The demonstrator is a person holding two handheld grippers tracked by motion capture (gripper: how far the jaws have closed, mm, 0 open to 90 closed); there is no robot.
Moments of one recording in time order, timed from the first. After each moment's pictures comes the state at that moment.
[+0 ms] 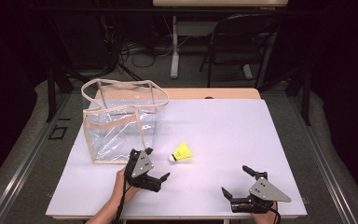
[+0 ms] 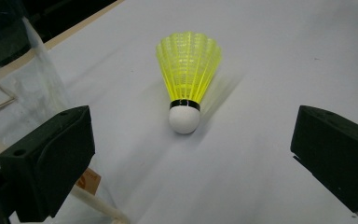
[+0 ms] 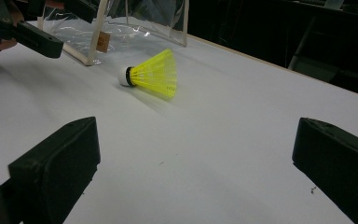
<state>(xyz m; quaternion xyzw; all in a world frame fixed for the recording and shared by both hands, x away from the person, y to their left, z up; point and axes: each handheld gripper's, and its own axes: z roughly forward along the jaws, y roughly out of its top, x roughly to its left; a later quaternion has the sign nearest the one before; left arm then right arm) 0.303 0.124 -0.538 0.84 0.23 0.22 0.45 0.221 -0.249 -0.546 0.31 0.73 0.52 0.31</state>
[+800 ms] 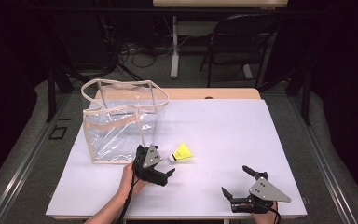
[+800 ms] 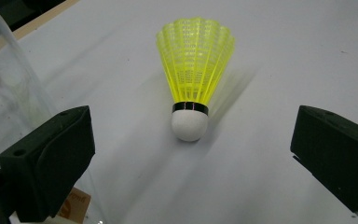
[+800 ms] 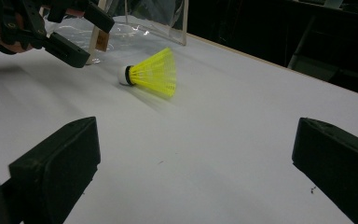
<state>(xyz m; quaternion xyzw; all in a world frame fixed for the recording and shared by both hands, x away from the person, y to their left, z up) 0.325 0.104 -0.541 0.85 0.24 0.20 0.41 0.221 -0.249 -0.546 0.31 0.73 0.52 0.31</state>
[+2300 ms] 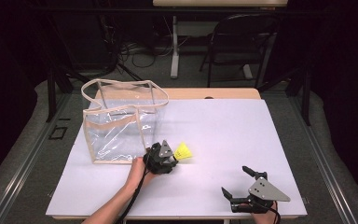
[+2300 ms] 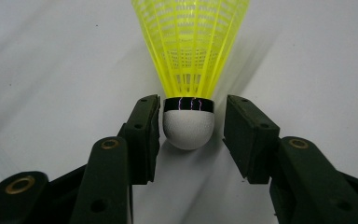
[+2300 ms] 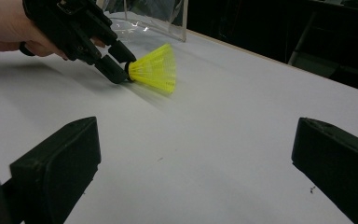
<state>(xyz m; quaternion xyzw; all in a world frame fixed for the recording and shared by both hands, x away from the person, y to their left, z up) 0.356 0.078 -0.554 0.90 0.23 0.15 0.33 0.221 -0.249 -0.547 0.31 0.74 0.52 0.31</state>
